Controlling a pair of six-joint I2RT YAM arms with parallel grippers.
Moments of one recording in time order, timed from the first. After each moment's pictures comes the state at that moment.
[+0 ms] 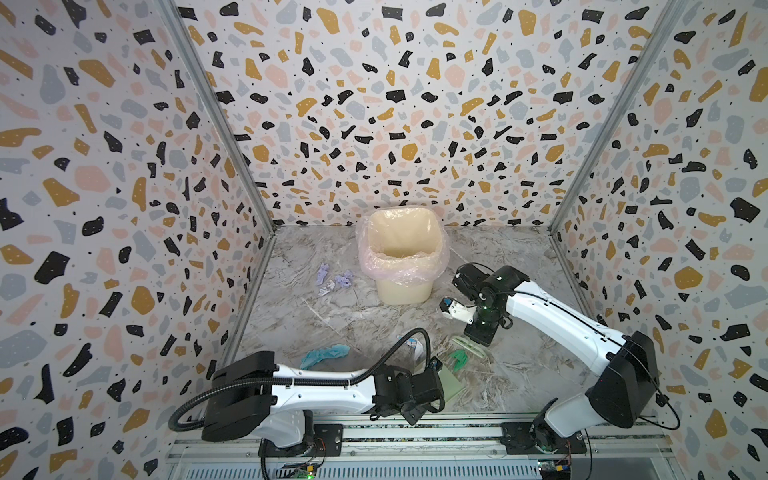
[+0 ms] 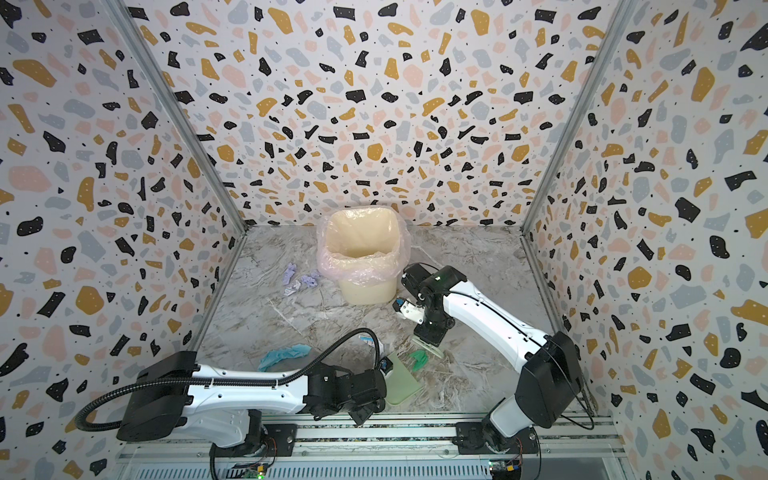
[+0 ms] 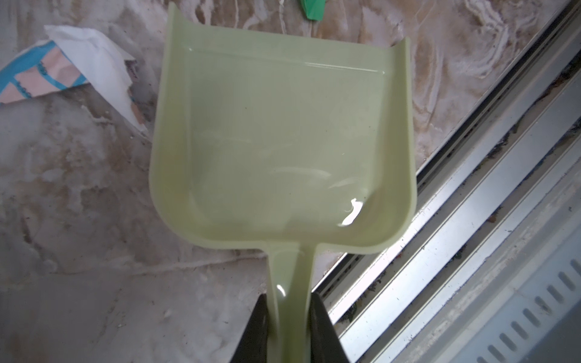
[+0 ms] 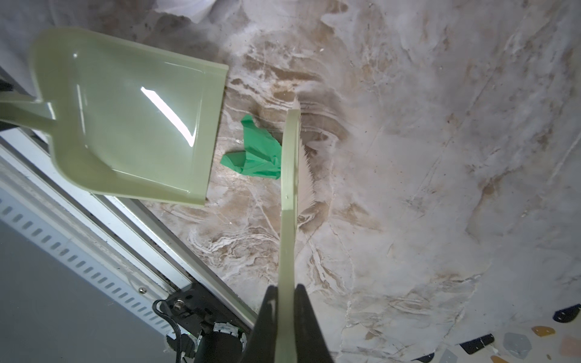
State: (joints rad) left arm -1.38 1.42 0.80 -0.58 -0.15 -0.54; right arm 0.70 1.52 1.33 -1.35 -0.04 -0.36
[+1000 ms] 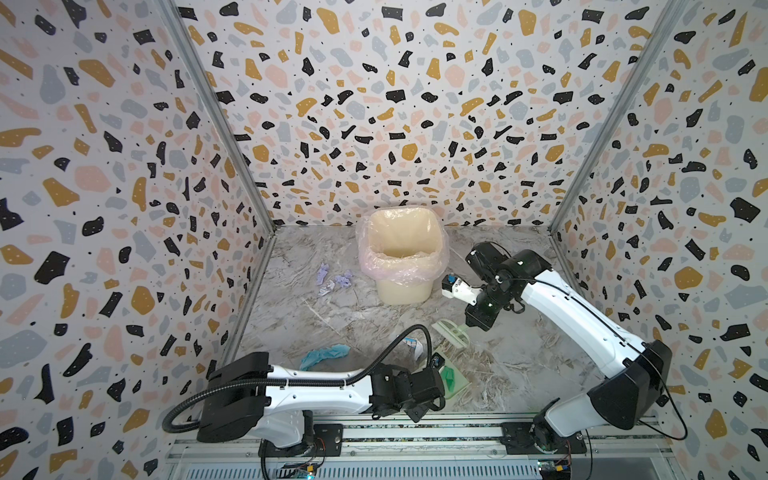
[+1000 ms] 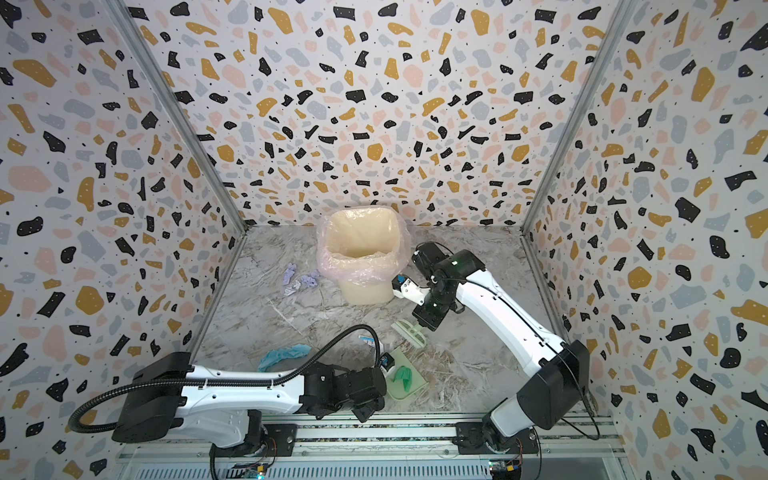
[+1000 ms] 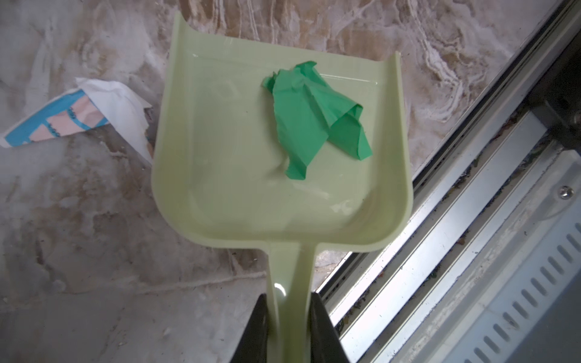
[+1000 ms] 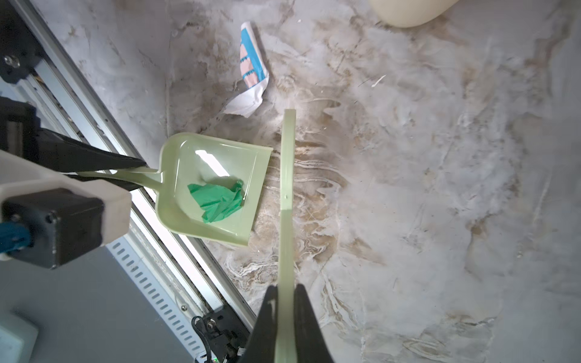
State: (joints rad) left arm -1.38 1.38 0.81 -0.53 -0.18 -0.54; right arm 0.59 1.47 1.51 -1.37 -0.20 -0.39
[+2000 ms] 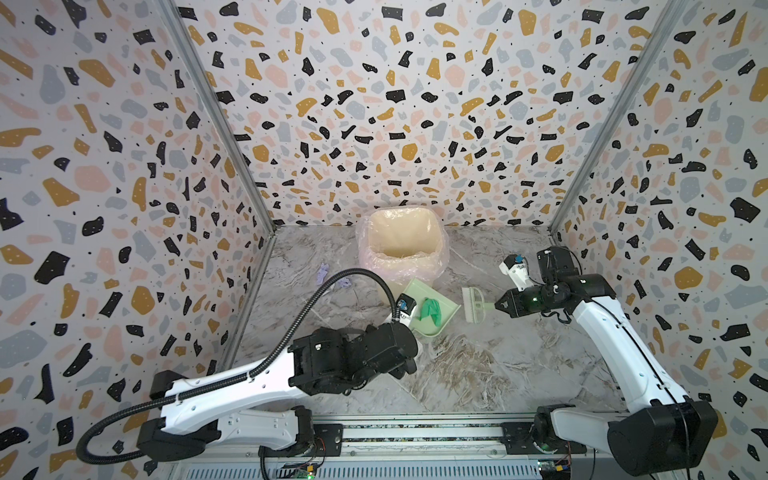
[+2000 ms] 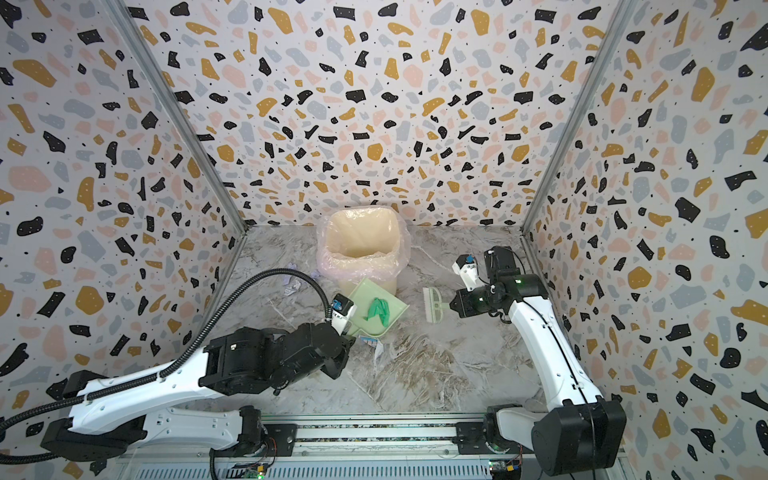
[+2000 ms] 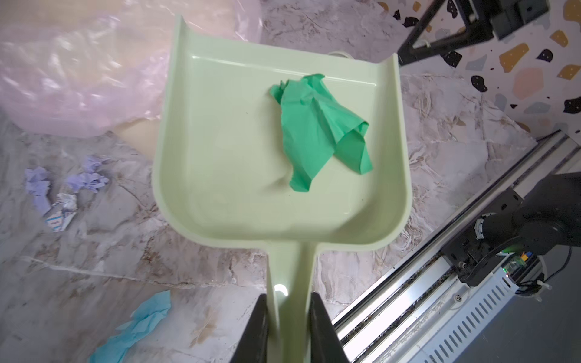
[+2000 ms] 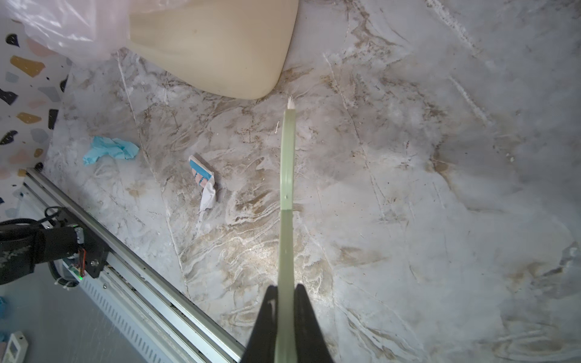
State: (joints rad) left arm -1.30 1.12 1.32 -1.06 -0.48 -0.59; right arm 0.12 1.22 1.16 -1.04 -0.49 -0.10
